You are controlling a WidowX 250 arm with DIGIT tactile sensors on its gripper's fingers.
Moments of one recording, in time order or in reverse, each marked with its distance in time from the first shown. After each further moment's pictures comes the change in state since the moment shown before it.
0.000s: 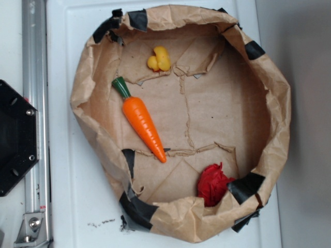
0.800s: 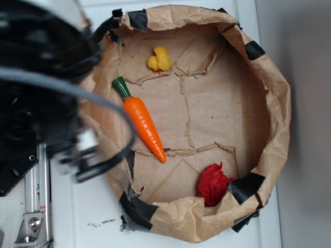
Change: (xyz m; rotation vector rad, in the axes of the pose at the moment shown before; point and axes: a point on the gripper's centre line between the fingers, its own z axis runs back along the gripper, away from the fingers) arm 0.066 0.024 -0.041 0.021 0.080 0.385
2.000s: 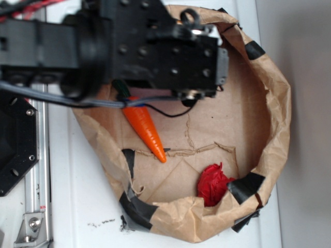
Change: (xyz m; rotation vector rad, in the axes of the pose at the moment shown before) arm 0.074 0.018 -0.120 0.258 -0.167 0.839
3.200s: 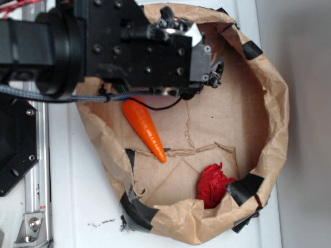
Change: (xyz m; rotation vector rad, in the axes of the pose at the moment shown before) arm 0.005 -0.011 -0.011 -0.120 -0.084 -0.027
